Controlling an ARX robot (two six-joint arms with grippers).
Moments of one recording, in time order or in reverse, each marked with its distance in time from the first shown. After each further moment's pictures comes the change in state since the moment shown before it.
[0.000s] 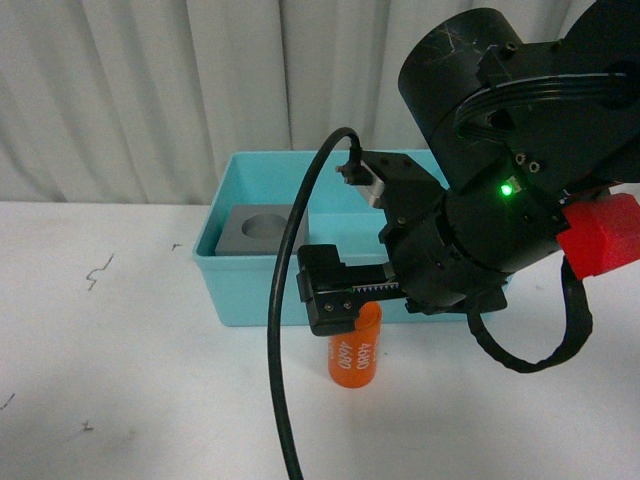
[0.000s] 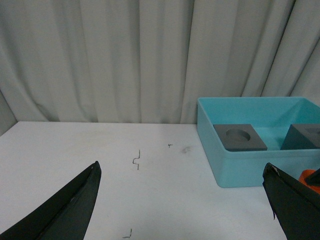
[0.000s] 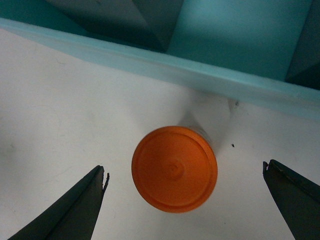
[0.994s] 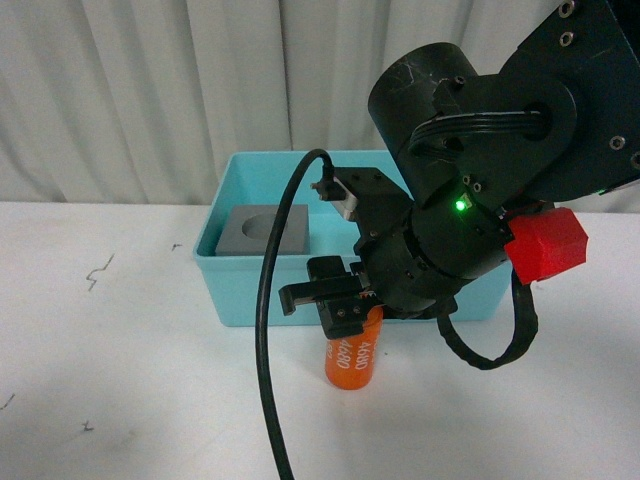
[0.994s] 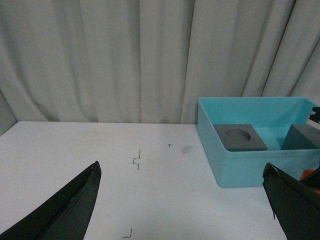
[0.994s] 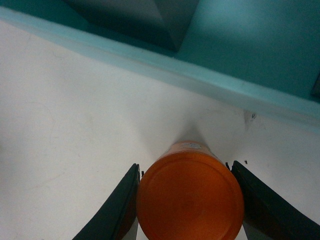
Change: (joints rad) left arm 0.000 0.000 0.000 0.000 0.000 0.000; right arm 0.015 0.089 0.073 -0.003 -0.014 -0.054
